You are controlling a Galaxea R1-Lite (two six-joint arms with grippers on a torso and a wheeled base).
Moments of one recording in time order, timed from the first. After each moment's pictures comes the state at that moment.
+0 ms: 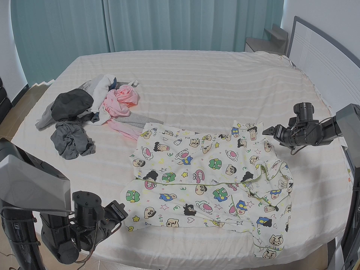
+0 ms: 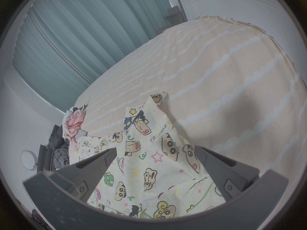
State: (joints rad) left arm -0.48 2.17 -0.10 -1.55 0.24 -0.95; right arm -0.01 2.29 -1.47 -0.21 0.20 0.43
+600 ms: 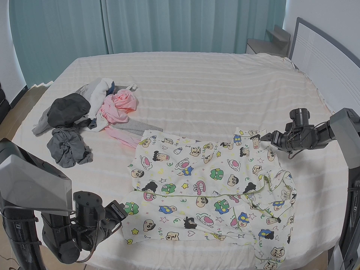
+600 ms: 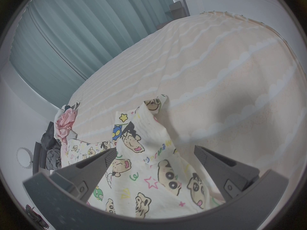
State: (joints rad) left arm -0.47 2.18 -0.11 -1.55 0.25 -0.96; right arm -0.02 2.37 -1.52 -0.20 0.19 0.40
